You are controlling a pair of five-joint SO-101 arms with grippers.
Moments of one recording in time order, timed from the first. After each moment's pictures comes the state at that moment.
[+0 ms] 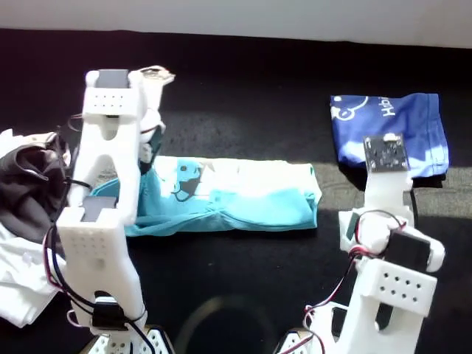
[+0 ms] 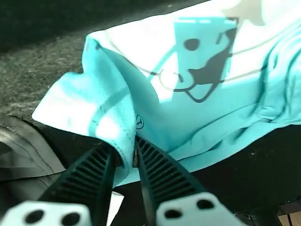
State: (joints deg) left arm -3.0 29.8 -30.2 100.3 -15.7; right arm 13.7 -58.8 48.8 78.5 21.8
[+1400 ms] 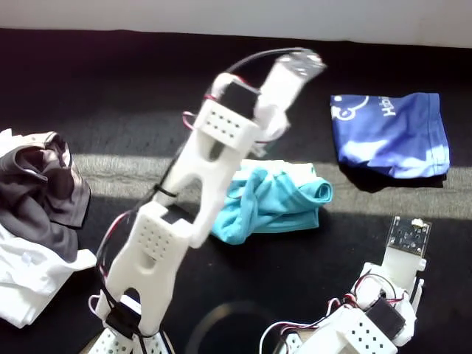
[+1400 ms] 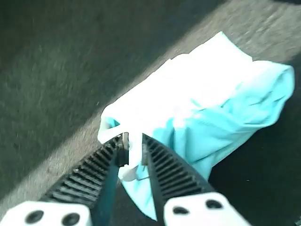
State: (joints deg) left arm 24.2 45.2 -66.4 100.5 -9.7; right arm 42.7 -94.2 95.6 57.2 30.5
